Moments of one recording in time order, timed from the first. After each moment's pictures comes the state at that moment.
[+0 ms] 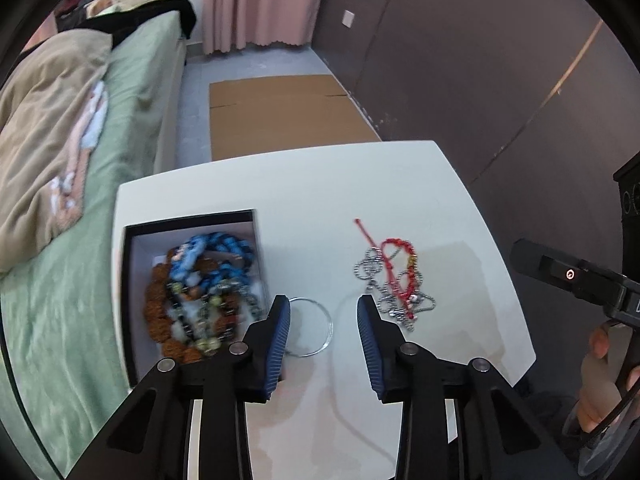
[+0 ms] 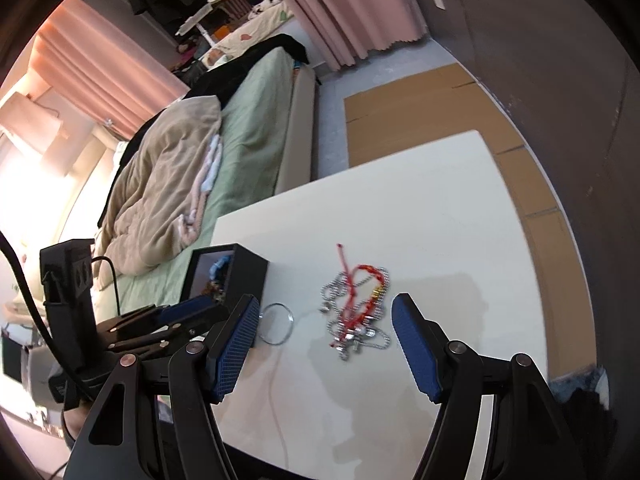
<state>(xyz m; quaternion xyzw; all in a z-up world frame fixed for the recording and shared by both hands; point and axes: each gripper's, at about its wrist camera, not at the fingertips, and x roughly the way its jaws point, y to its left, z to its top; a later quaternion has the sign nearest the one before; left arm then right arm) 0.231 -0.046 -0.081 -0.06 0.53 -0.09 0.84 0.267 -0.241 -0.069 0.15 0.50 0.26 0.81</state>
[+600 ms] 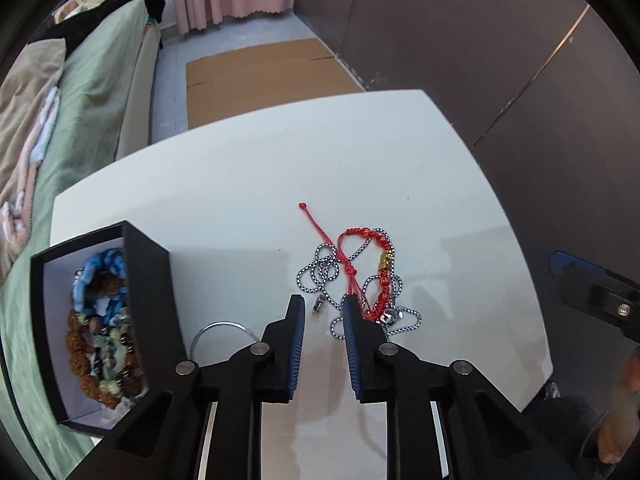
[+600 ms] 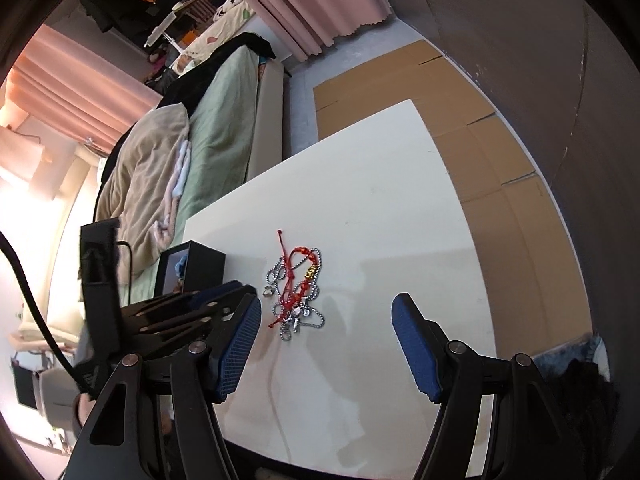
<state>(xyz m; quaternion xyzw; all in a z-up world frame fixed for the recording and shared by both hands) 0.271 -0.104 -0.130 -0.03 0.58 -0.09 0.81 0.272 -0.294 -0.096 0.18 0.53 0.23 0.79</state>
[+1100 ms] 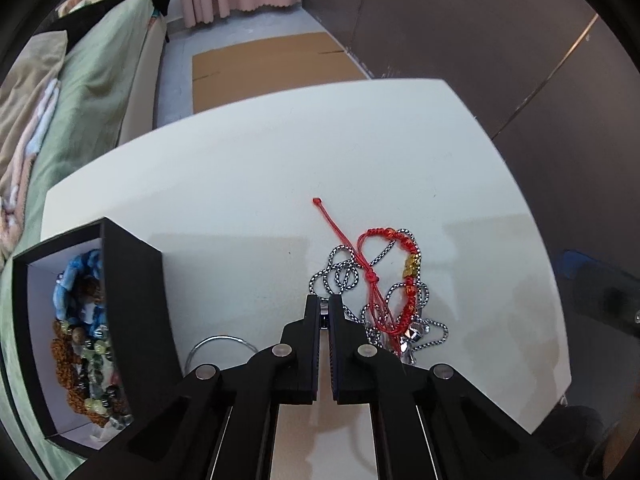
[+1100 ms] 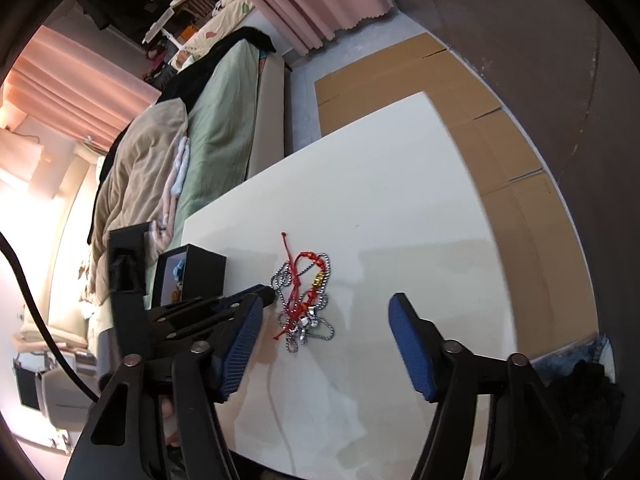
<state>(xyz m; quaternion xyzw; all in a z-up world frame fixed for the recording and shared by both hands) 0.277 -0.101 -0.145 -0.02 0.58 -0.08 0.81 0.284 -0.273 -0.106 0.18 0.55 0.23 0.78</state>
